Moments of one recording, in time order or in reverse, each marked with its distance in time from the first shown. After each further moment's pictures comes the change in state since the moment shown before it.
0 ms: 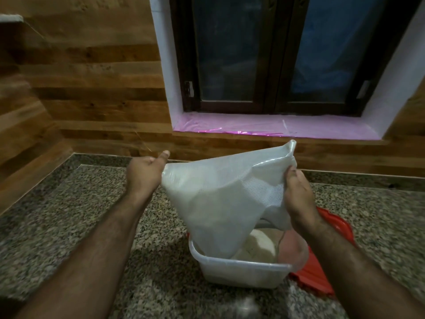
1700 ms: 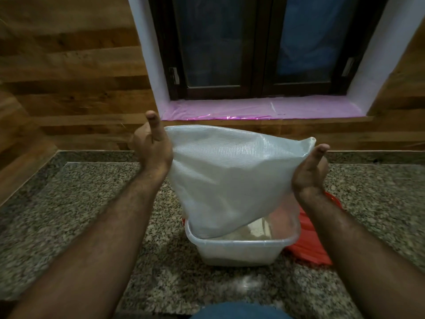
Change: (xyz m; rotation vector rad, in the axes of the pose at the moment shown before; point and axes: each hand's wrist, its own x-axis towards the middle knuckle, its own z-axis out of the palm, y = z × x) left_hand -0.030 0.071 0.039 -0.217 0.136 0.304; right_hand 0.008 0.001 -0.021 -0.061 0.385 -0.231
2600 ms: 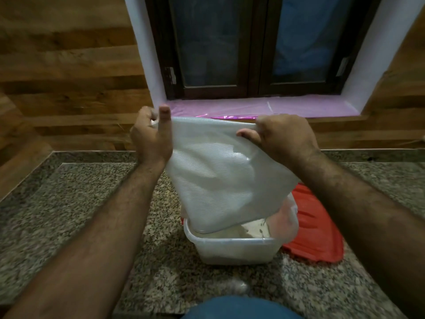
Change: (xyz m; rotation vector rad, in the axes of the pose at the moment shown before) left_hand 0.015 -0.002 0.002 0.055 -0.007 0.207; right_hand 0.024 -0.082 0.030 -1.107 -0.427 -0.997
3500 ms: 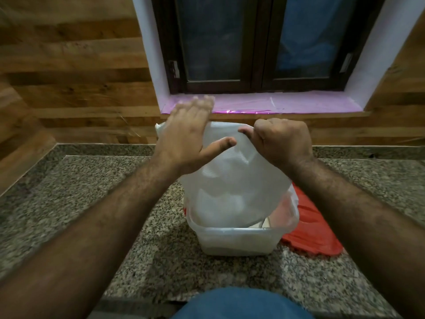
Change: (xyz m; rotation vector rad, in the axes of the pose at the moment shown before) left_hand -0.036 0.058 -0.016 0.680 -0.596 0.553; right_hand -0.024 -0.011 0.026 -0.019 0.335 -0.092
